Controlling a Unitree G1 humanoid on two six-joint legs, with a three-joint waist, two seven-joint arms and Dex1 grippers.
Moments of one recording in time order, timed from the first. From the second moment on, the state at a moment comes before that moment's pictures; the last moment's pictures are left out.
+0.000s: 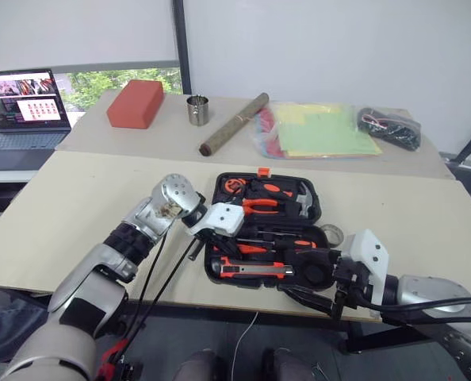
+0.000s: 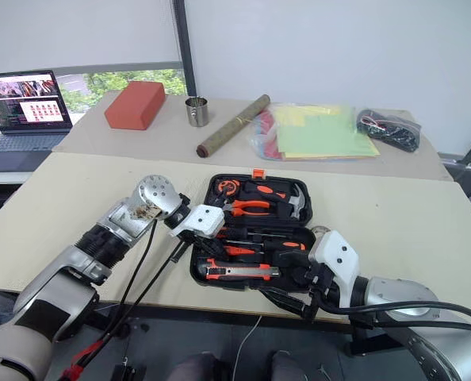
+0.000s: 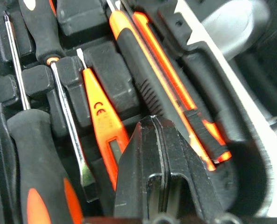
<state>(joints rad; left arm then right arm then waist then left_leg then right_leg) -0.96 0.50 -0.58 0.46 -0.03 -0.02 -1.57 0.06 -0.83 -0.15 -0.82 0.76 0.79 0.63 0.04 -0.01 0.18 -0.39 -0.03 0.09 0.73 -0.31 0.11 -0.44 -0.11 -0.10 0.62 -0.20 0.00</state>
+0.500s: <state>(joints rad) -1.04 0.47 -0.53 0.48 -0.19 0.15 -1.61 0.06 -0.83 -0.16 -0.82 0.76 0.79 0.63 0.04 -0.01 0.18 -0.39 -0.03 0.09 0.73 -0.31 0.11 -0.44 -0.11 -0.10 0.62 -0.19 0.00</state>
